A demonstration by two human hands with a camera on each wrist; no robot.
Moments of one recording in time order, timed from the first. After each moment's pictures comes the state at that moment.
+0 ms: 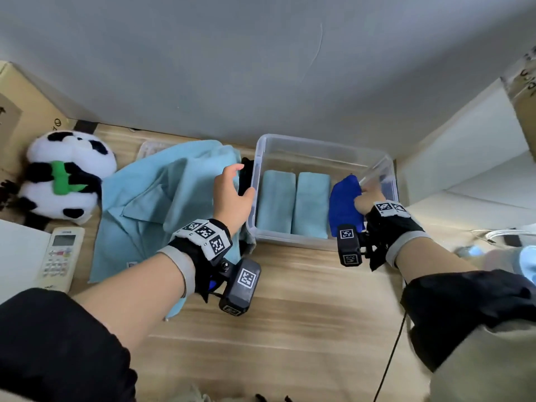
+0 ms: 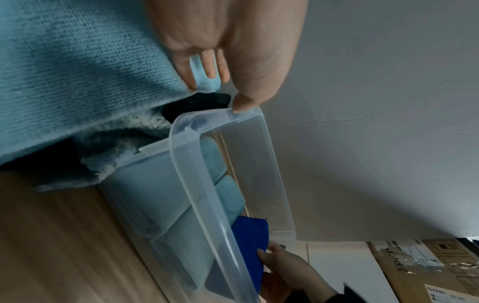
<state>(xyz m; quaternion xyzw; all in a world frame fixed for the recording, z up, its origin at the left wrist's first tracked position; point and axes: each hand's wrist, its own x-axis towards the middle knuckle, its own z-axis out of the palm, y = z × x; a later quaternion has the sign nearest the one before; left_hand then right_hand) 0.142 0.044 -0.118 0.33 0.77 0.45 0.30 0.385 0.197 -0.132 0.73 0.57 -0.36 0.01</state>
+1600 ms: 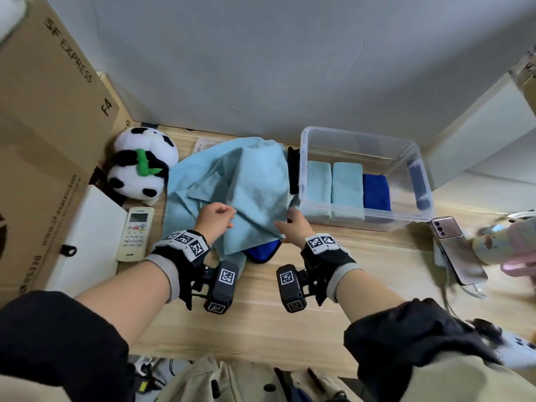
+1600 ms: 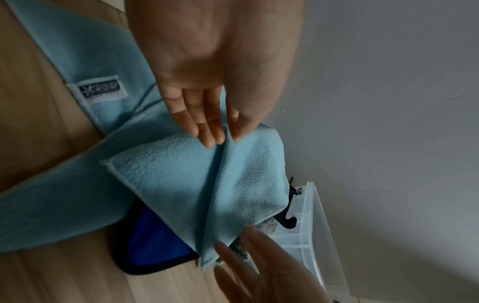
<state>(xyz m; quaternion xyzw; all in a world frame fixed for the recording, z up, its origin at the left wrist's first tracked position) 0.044 -0.101 -0.130 0.24 0.79 0.39 0.41 0.215 -0.022 -0.143 0.59 0.59 -0.55 -0.05</state>
